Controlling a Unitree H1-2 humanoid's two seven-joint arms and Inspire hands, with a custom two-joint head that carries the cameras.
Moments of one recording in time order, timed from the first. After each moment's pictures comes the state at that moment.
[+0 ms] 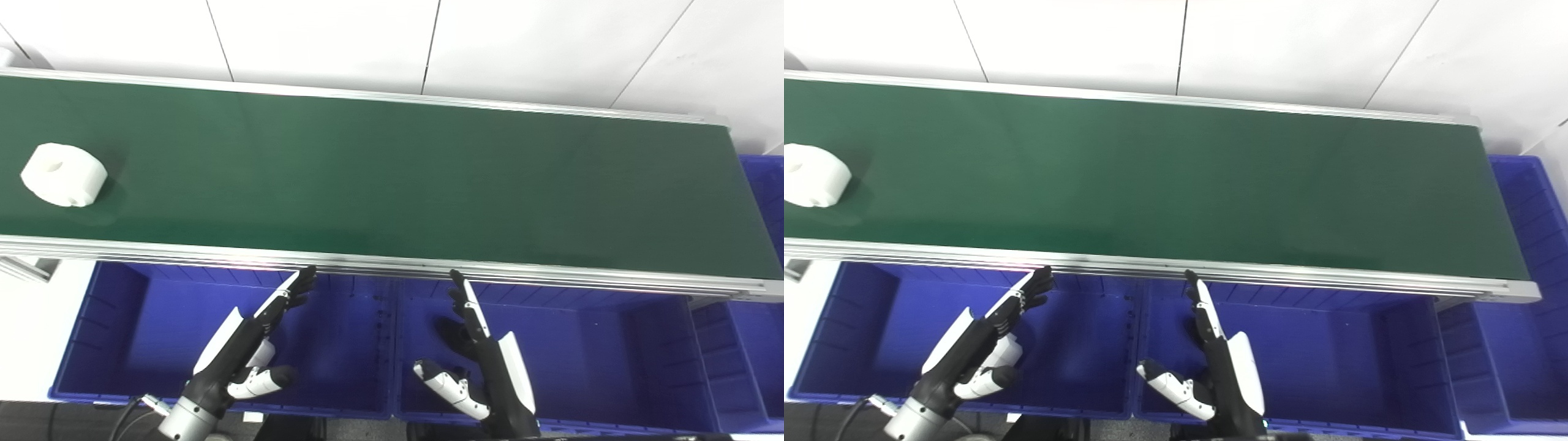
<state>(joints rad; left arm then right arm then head) 0.44 0.29 -0.29 -0.09 0.10 -0.42 -0.28 0.68 -0.04 0.34 -0.22 -0.48 -0.32 -0.18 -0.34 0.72</state>
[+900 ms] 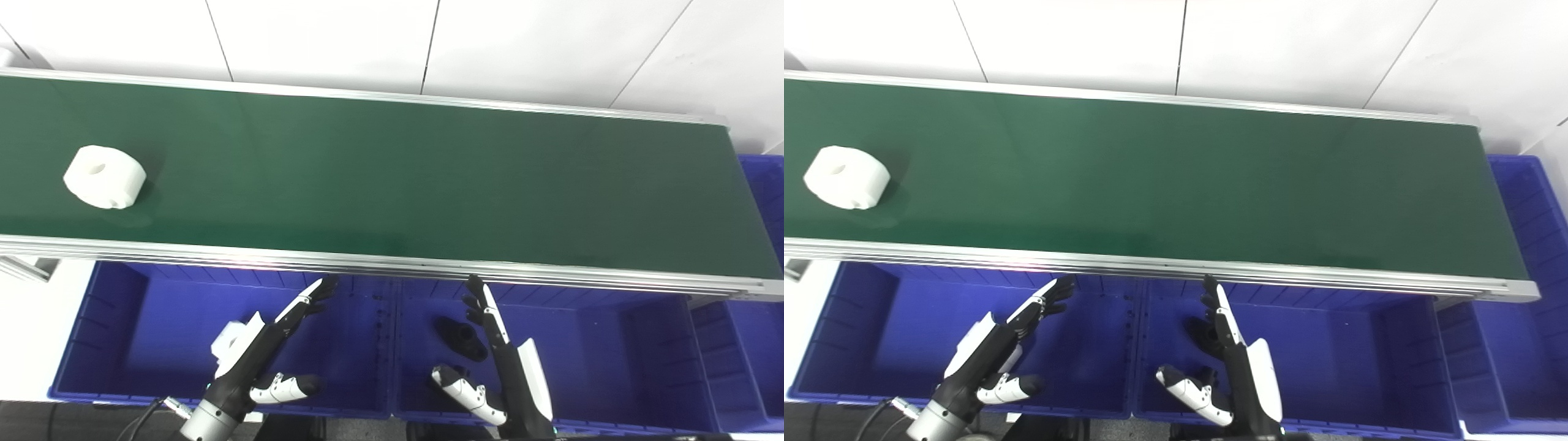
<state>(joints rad) 0.43 0.27 -0.34 -0.09 0.14 -0.43 -0.22 0.68 -0.05 0.31 -0.18 -0.48 -0.39 -0.20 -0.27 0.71</state>
